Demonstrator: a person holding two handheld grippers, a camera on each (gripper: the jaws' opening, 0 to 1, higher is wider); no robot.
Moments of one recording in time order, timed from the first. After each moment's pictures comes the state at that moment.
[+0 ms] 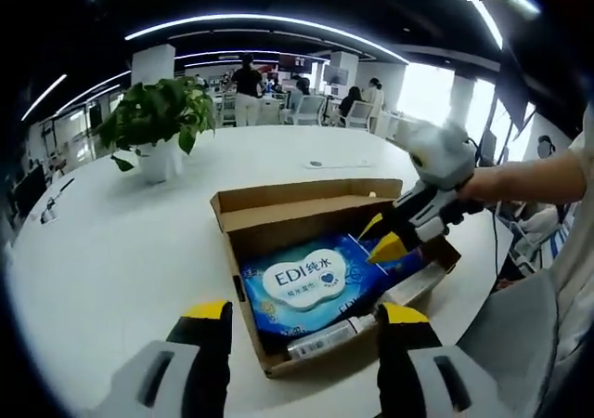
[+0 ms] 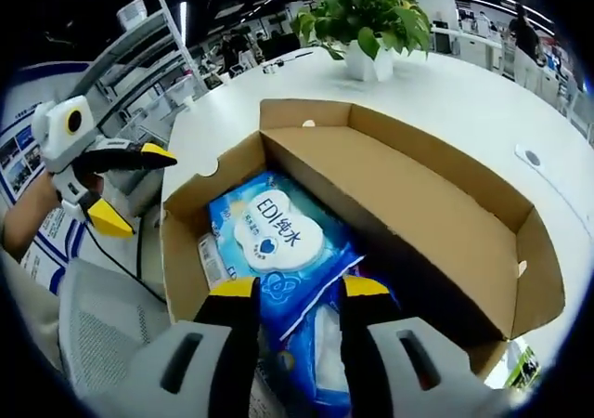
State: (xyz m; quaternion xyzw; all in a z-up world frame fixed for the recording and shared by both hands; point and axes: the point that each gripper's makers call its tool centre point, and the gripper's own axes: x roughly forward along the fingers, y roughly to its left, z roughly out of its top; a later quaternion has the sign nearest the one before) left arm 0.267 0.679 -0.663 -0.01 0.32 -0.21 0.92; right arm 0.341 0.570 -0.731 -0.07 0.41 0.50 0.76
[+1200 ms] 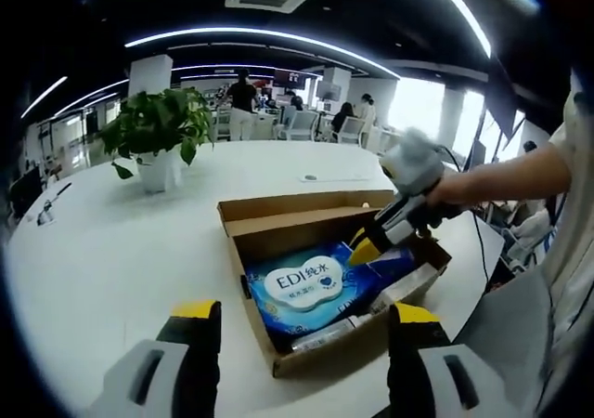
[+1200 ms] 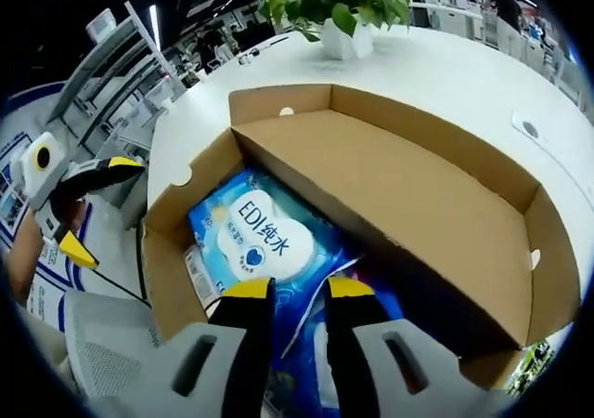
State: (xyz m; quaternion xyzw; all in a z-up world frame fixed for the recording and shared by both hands) left arm 0.253 0.688 -0.657 -0.01 0.28 -0.23 0.93; right arm 0.348 0.580 -0.745 -0.06 0.47 0.46 0.75
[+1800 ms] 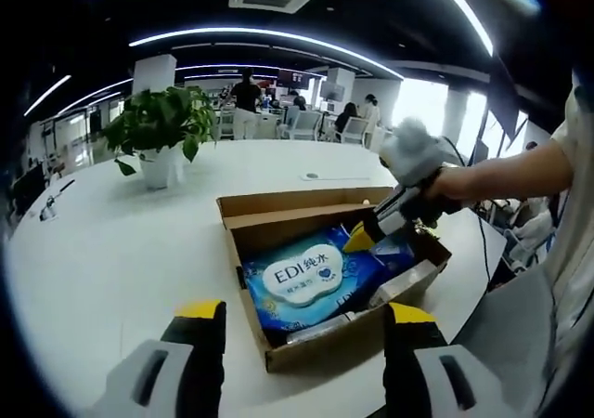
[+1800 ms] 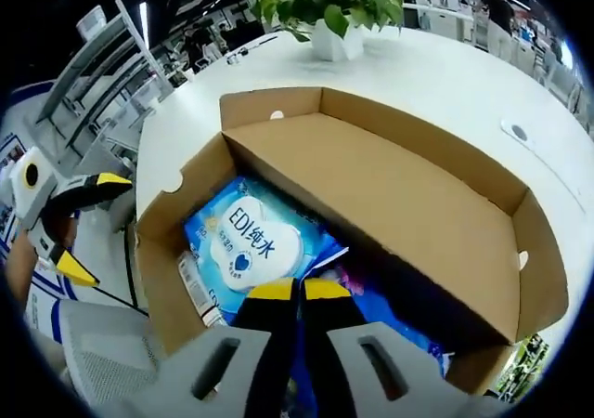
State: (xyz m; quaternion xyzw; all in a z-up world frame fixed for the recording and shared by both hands) left arm 0.250 0.681 -0.661 -0.01 0.28 -0.23 0.93; right arm 0.351 0.573 -0.728 -0.06 0.46 0.43 0.78
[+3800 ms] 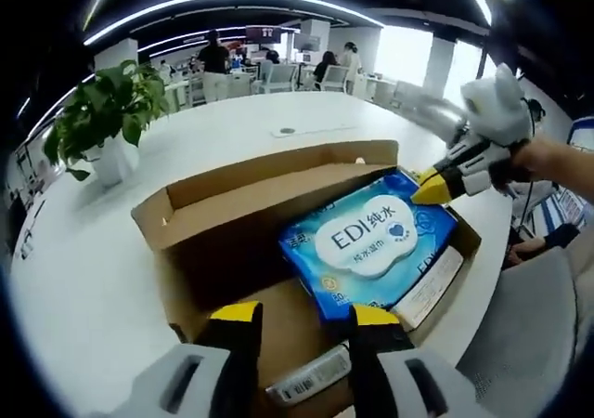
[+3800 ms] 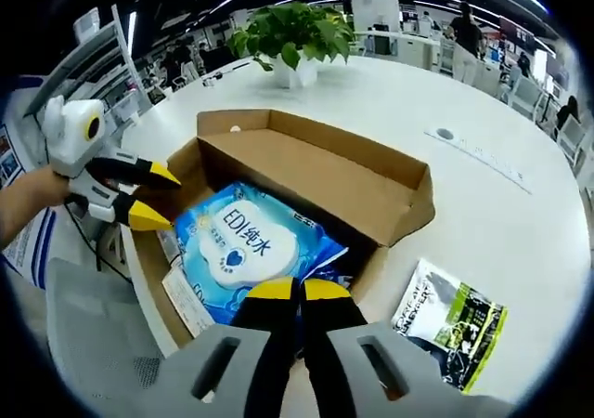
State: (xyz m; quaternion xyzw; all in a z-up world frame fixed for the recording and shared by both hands) left arm 0.306 0.622 -0.709 0.04 0.39 -0.27 0.88; right arm 0.350 0.472 -0.710 -0.08 0.40 0.37 0.83
